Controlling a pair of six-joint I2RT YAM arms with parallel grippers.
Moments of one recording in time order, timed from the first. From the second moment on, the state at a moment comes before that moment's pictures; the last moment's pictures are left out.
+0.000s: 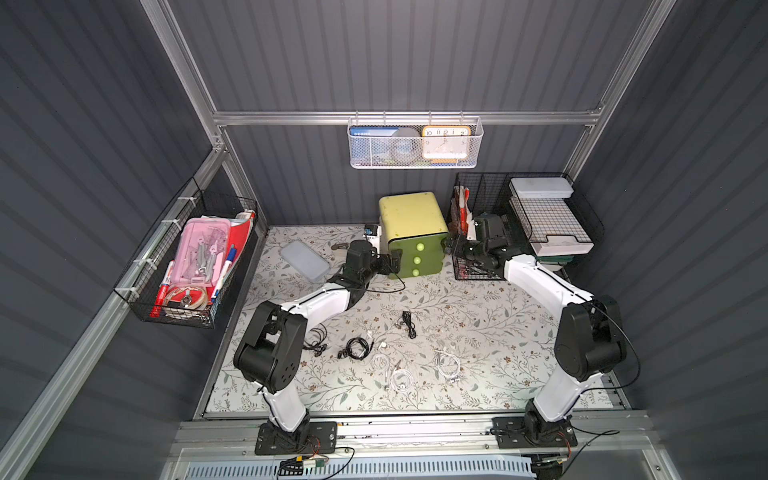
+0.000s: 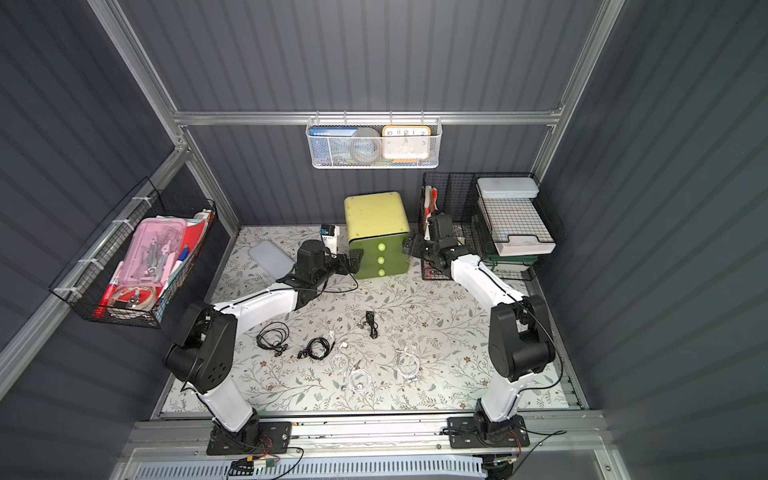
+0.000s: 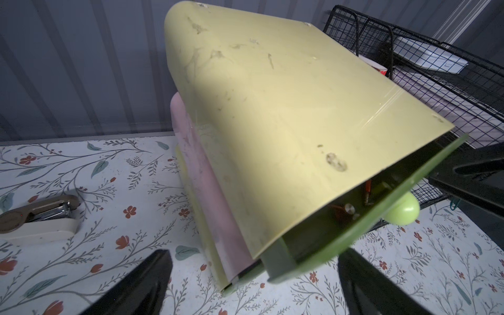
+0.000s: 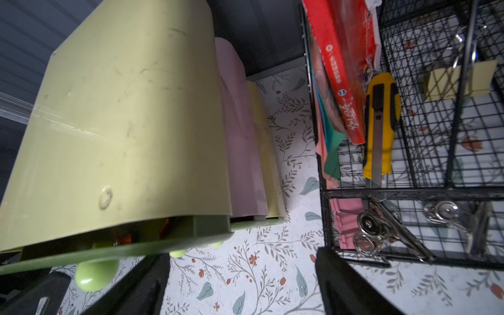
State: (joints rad) left arm -0.50 1.76 1.11 0.31 0.05 -0.21; right arm 0.27 1.75 1.38 -0.27 -0.12 0.50
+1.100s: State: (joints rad) left arm -0.50 1.41 0.81 0.34 0.09 -0.23; right arm 0.26 1.63 1.10 -0.08 -0.41 0.66
